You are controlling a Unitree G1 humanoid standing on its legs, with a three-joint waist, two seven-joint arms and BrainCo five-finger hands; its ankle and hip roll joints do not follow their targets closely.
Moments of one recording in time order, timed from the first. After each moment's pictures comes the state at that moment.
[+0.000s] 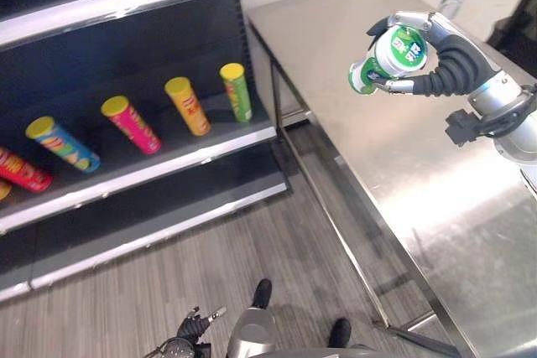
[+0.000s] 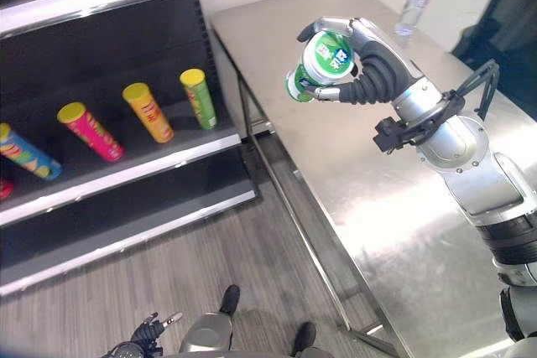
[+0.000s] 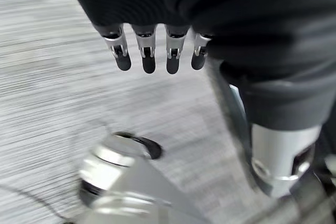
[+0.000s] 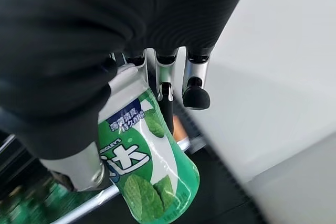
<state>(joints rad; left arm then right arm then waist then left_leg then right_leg) 0.08 0.19 0.00 1.12 -0.15 -0.09 0.06 -0.66 -1.14 0.28 -0.21 0.12 -0.25 0.02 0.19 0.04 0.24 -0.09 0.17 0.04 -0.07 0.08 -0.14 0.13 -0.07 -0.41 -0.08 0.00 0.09</state>
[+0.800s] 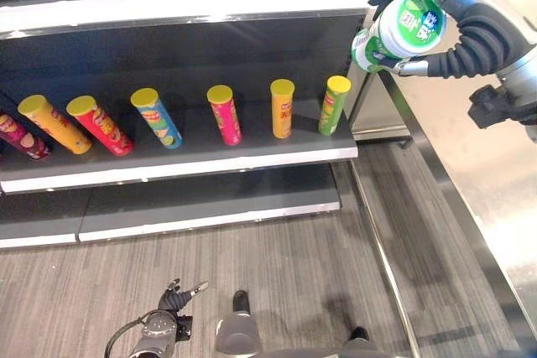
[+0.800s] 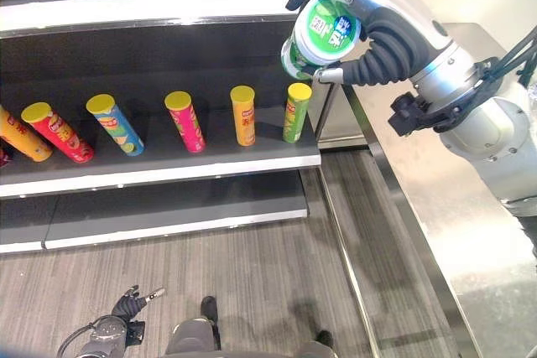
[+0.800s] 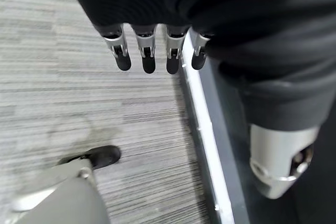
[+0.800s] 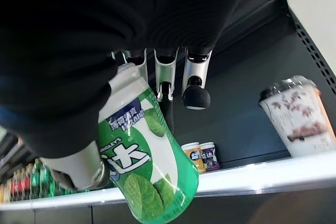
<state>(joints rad) -0.03 0.31 0.00 1.14 -0.12 -0.10 0.08 -0.76 -1.27 0.28 -0.26 0.06 -0.29 -0.04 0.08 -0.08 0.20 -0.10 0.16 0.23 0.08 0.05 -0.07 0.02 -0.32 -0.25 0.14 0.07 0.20</state>
